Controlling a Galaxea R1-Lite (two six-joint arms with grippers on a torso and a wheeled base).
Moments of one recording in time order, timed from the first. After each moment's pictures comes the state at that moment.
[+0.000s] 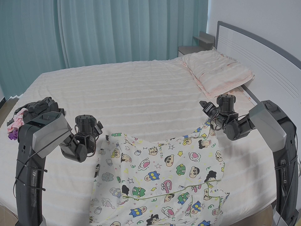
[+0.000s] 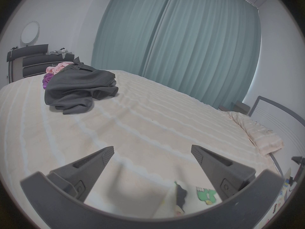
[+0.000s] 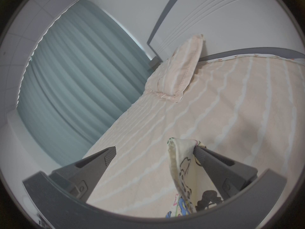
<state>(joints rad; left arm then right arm) -0.16 2.52 -1.21 -0.94 0.44 -0.55 0.21 2.53 -1.53 -0.73 -0.17 0.77</state>
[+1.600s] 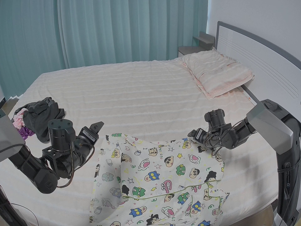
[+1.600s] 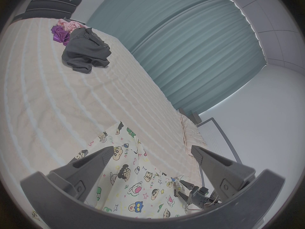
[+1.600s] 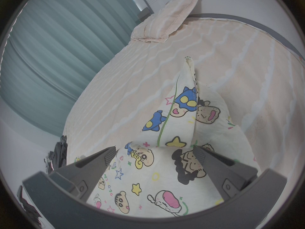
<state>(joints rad) -0.38 1.86 -0.47 -1.07 0.25 -1.05 0.33 2.42 -1.33 -0.35 -0.06 0.78</state>
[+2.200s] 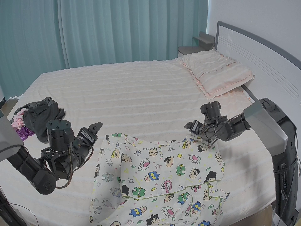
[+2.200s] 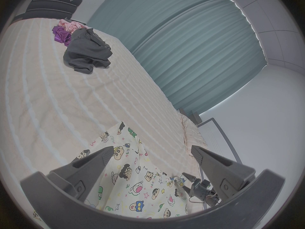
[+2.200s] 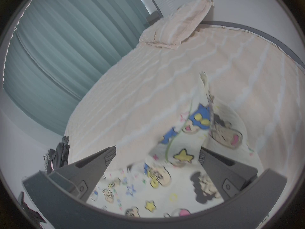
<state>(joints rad) -0.38 1.85 -0.45 -1.08 0.25 -1.05 0.33 2.48 -1.53 -0.26 -0.07 0.73</state>
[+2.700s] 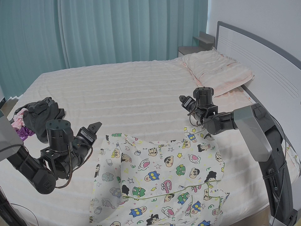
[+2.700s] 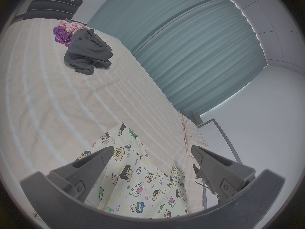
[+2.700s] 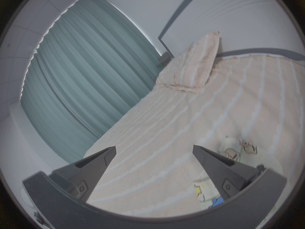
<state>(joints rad) -0.37 1.85 -0.45 -1.08 0.25 -1.05 0.37 2.63 -1.90 -0.46 -0.27 0.77</state>
